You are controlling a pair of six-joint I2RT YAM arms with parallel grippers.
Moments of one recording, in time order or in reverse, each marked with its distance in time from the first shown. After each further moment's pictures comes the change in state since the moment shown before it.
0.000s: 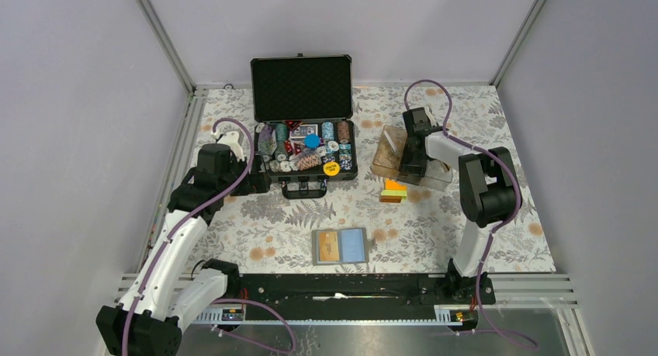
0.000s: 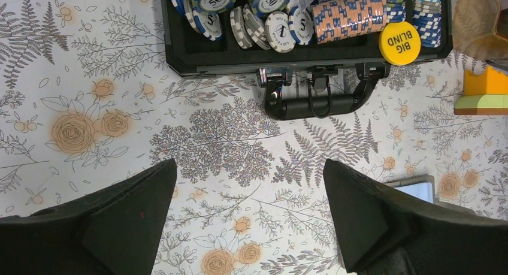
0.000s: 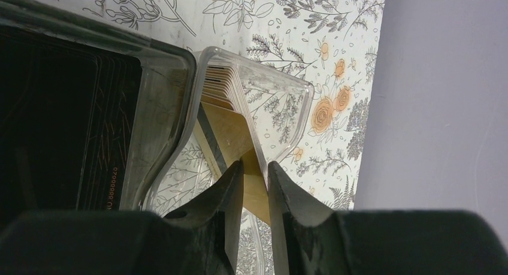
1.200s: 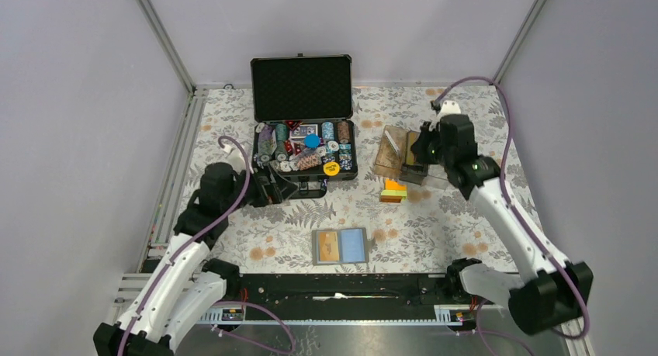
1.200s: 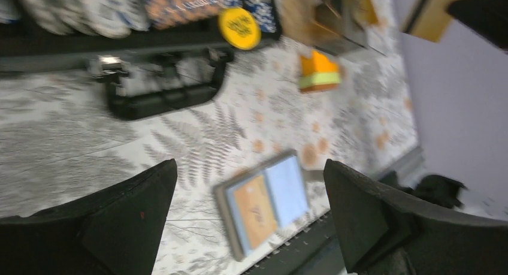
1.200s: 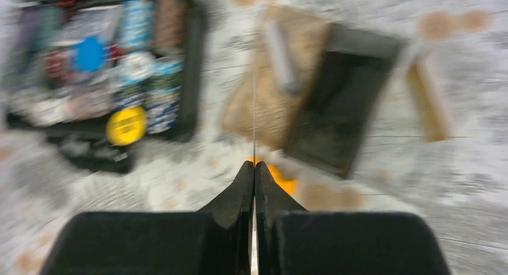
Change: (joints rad) left arm -0.048 -0.142 -0.178 0.234 0.295 -0.253; right arm 0.032 -0.686 -0.139 -0.094 -0.687 0.415
